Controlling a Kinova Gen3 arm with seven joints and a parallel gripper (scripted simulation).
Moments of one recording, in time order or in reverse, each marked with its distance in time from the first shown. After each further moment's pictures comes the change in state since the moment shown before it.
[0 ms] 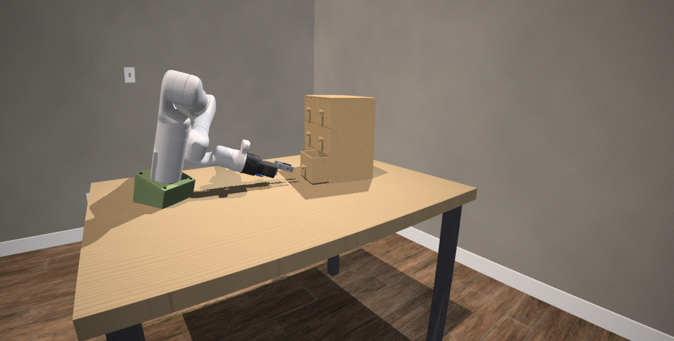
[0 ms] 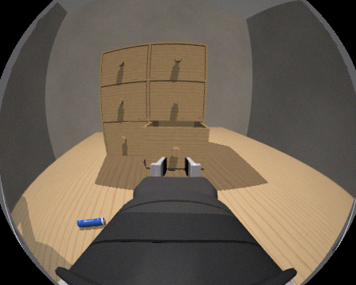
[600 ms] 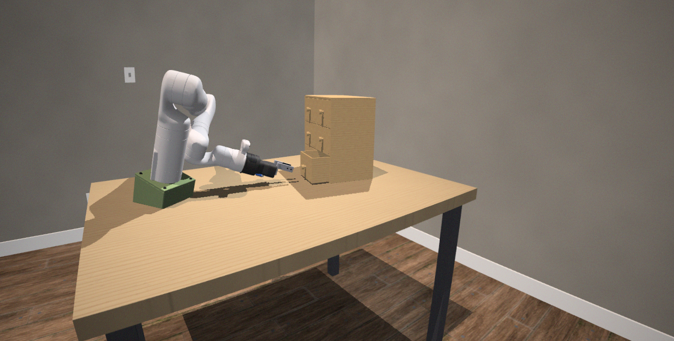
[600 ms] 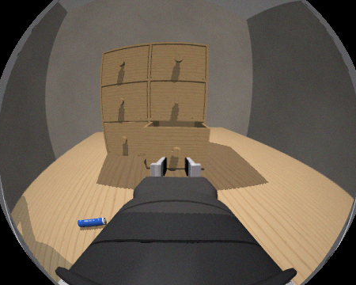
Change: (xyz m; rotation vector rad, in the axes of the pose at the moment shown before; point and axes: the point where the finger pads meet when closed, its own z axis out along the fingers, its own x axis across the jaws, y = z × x) arm -0.001 0.000 -0.001 0.000 0.000 -0.003
